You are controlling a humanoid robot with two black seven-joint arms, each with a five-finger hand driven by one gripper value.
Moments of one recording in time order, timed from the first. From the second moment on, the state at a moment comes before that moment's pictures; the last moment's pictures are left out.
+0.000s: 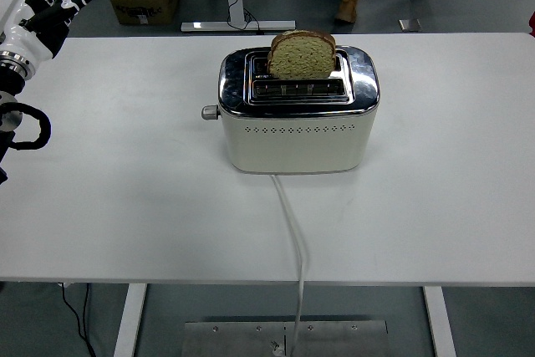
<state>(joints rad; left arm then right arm) -0.99 0.41 -0.66 -0.45 0.05 -0.30 -0.29 0.01 0.00 0.42 0.09 -0.34 0.07 0.06</state>
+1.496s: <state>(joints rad) -0.89 0.71 -0.54 -0.87 0.61 -0.37 -0.29 0.01 0.00 0.42 0.09 -0.34 0.07 0.06</state>
